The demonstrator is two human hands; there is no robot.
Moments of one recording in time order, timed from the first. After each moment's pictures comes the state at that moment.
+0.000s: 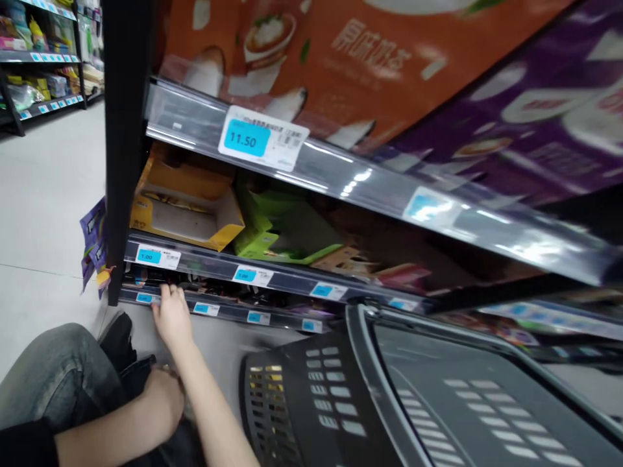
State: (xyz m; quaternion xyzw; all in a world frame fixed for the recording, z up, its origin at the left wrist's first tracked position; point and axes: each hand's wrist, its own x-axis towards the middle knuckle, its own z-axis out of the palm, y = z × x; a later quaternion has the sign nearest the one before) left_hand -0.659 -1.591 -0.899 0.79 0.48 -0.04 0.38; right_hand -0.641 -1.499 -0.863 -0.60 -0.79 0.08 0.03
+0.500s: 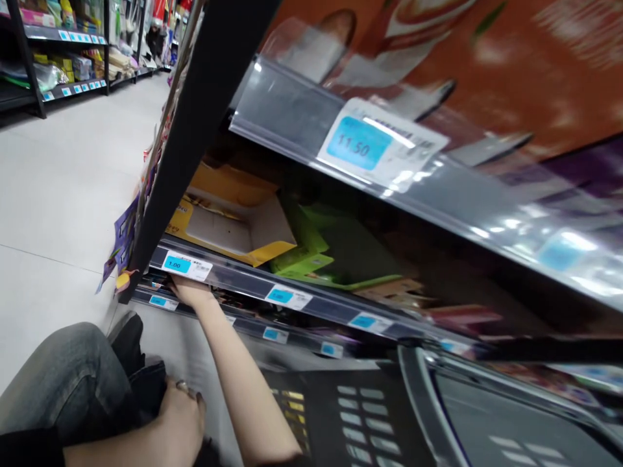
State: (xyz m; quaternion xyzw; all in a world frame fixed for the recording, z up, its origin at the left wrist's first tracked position) left_hand -0.658 -1.590 -0.886 0.79 0.48 -0.11 0.37; right_hand -0.642 -1.403 -0.881 -0.43 -0.89 0.03 -0.14
